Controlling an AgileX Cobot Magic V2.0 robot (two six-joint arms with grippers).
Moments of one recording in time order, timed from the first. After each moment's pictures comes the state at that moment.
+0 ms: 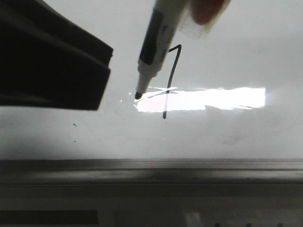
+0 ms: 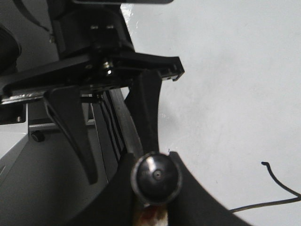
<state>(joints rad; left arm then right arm) -0.57 1.09 -0.57 -1.45 0.85 1.87 0.99 0.83 -0.66 0.17 0.24 -0.46</state>
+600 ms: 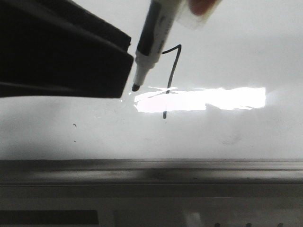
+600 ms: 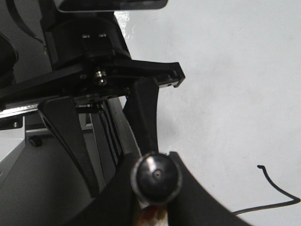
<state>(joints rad) -0.61 1.10 -0.57 -1.56 0.82 1.96 0.99 0.83 -0.66 0.19 0.22 -0.46</state>
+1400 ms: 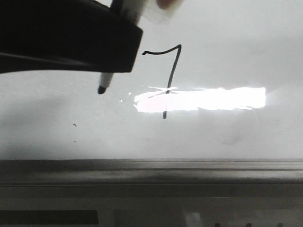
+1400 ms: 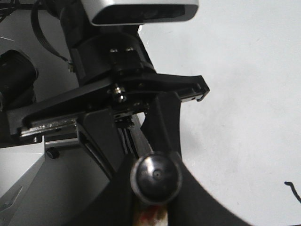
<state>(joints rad) -0.61 1.11 -0.57 -1.62 0.83 1.97 1.05 0.86 -0.66 0.24 0.17 -0.47</state>
